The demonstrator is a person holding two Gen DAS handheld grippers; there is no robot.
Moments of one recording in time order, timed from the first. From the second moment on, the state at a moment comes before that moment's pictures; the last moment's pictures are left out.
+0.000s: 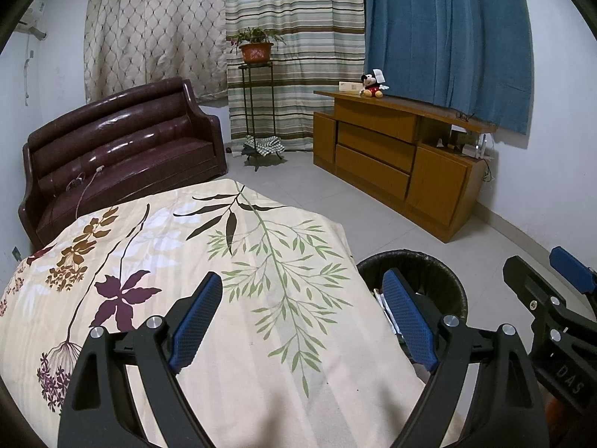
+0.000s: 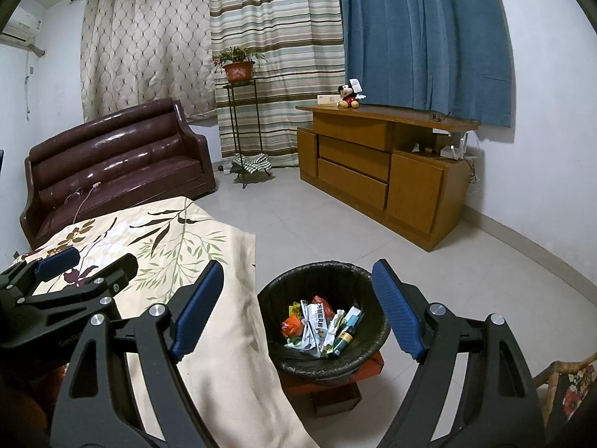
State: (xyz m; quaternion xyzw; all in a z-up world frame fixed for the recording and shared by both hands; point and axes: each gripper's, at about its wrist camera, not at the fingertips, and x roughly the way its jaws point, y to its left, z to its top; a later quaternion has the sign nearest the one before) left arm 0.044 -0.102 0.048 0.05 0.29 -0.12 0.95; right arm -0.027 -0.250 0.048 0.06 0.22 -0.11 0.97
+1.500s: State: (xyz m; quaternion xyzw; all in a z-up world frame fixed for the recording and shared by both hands) left arm 0.046 -0.111 0.043 0.05 0.29 -0.13 0.95; right arm -0.026 -0.248 0.048 0.05 0.22 -0.11 0.97
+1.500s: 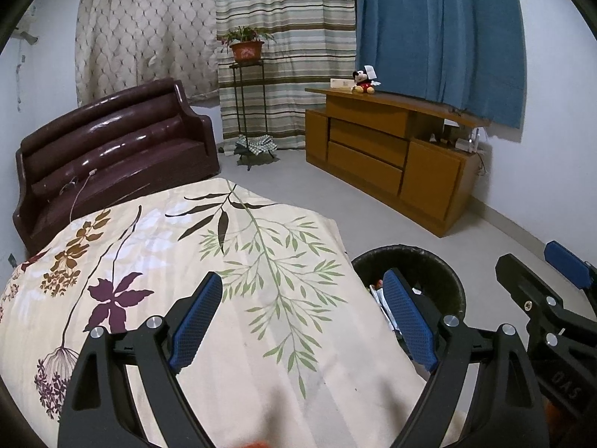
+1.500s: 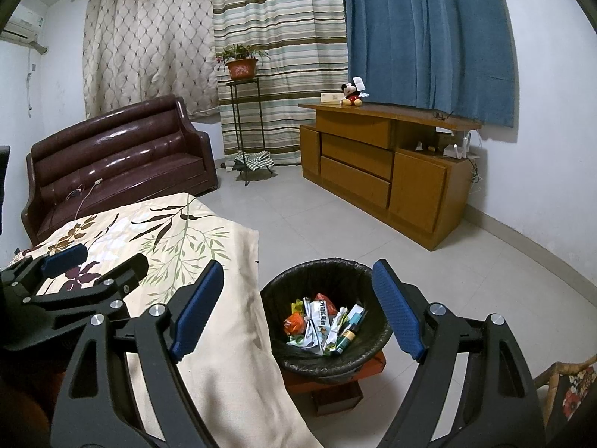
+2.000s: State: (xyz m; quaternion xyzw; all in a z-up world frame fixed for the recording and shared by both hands) left arm 0.047 -0.112 0.039 0.06 0.29 -0.13 0.95; right arm -0.028 -0.244 0.049 0.05 0.22 -0.11 0.97
